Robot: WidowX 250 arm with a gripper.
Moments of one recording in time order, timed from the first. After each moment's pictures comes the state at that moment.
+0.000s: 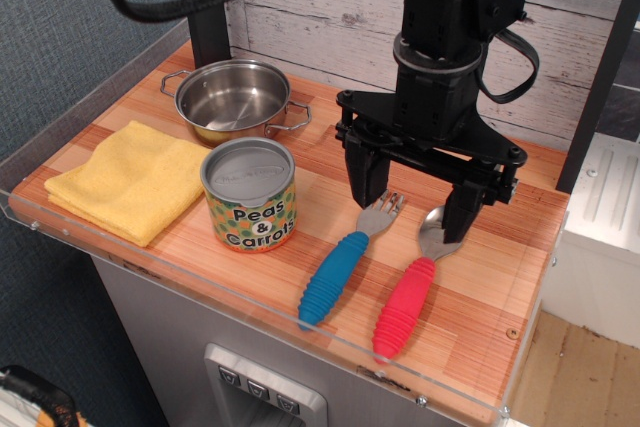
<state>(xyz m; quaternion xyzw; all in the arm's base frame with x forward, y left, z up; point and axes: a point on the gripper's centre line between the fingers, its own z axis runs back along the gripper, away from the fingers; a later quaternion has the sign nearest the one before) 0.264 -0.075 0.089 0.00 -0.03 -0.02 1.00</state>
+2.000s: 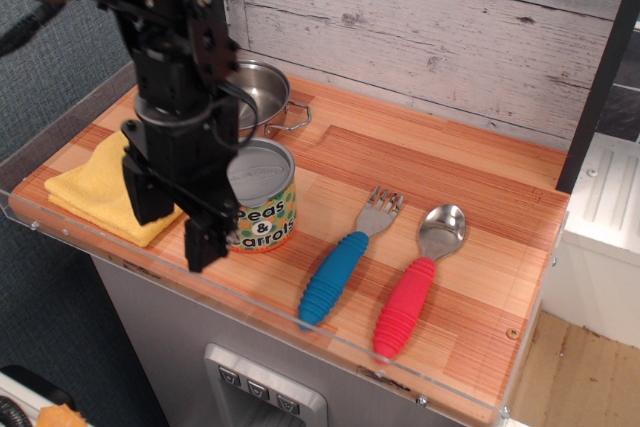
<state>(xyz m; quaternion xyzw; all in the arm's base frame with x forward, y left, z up) 0.212 0.066 0.053 0.06 0.01 -0.13 0.99</state>
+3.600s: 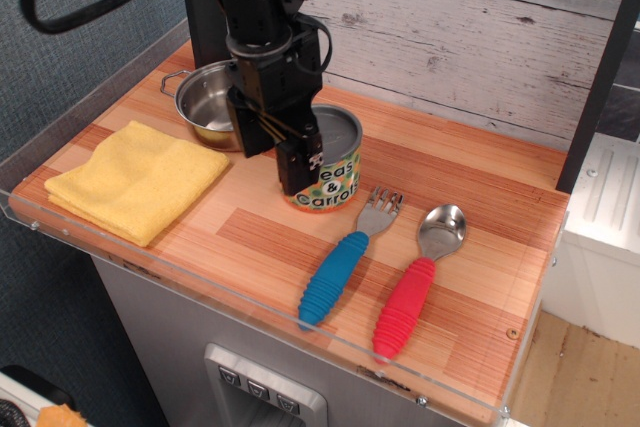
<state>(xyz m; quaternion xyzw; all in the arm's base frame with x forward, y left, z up) 0.301 0.044 0.047 0.00 -0.06 -0.21 0.98</state>
